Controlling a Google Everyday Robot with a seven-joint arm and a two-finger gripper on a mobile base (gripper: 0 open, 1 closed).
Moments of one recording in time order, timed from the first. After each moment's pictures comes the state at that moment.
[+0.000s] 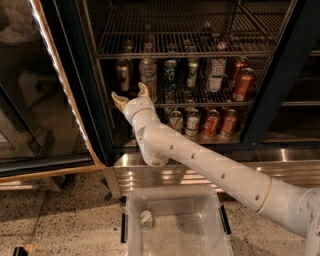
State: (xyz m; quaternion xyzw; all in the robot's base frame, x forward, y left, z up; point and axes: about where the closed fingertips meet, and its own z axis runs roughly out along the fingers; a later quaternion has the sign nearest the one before) arm 0.740 0.089 0.794 -0.17 0.67 0.09 0.72
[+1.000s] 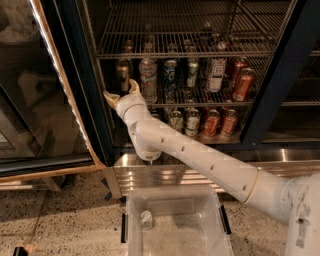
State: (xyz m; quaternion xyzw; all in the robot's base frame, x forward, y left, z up) arm 0.758 0.120 0.793 -0.19 0.67 0.10 0.71
